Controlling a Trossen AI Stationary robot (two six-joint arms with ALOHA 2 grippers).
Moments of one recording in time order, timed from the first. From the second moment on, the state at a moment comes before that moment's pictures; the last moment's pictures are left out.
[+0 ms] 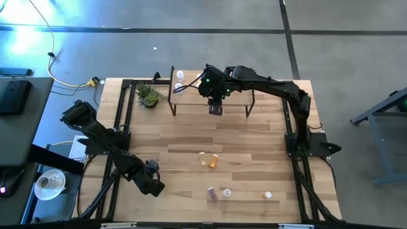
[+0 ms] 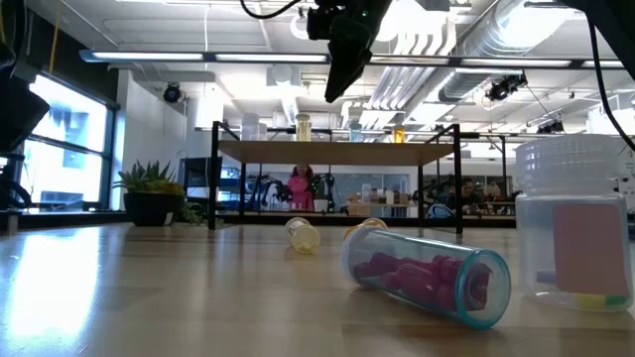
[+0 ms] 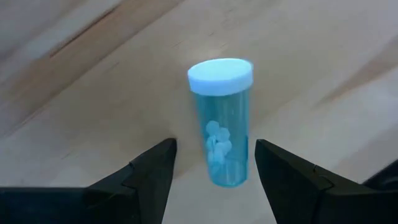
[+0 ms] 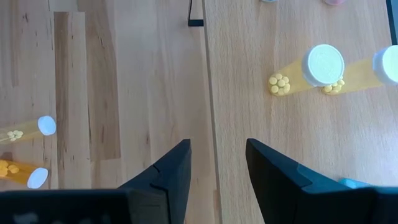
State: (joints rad) left arm -0.66 1.51 0.66 -0.39 0.03 -1.79; right arm -0.29 1.97 2.05 -1.16 0.01 -0.27
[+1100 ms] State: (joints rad) left arm -0.39 1.51 0.65 -0.31 0.00 -1.12; right arm -0.29 1.82 2.05 -1.28 -0.05 -0.21
